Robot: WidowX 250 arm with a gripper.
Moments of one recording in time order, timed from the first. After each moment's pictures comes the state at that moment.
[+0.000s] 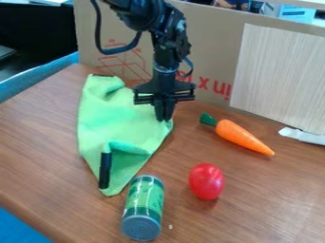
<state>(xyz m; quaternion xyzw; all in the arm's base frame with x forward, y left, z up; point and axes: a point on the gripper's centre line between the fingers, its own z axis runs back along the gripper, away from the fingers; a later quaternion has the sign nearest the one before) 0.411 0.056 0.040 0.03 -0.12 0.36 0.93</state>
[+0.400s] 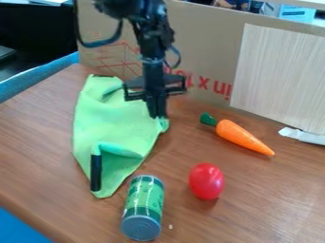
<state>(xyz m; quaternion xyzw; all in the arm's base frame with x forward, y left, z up) 0.397 0.065 0.055 -0.01 -0.10 0.36 0.93</state>
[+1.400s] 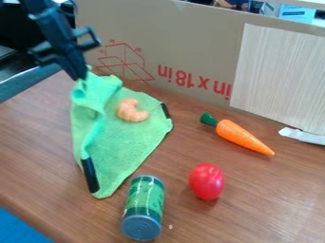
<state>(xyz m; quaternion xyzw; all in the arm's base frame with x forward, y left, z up) 0.338 0.183 0.116 -0.13 -0.12 0.35 0.92</state>
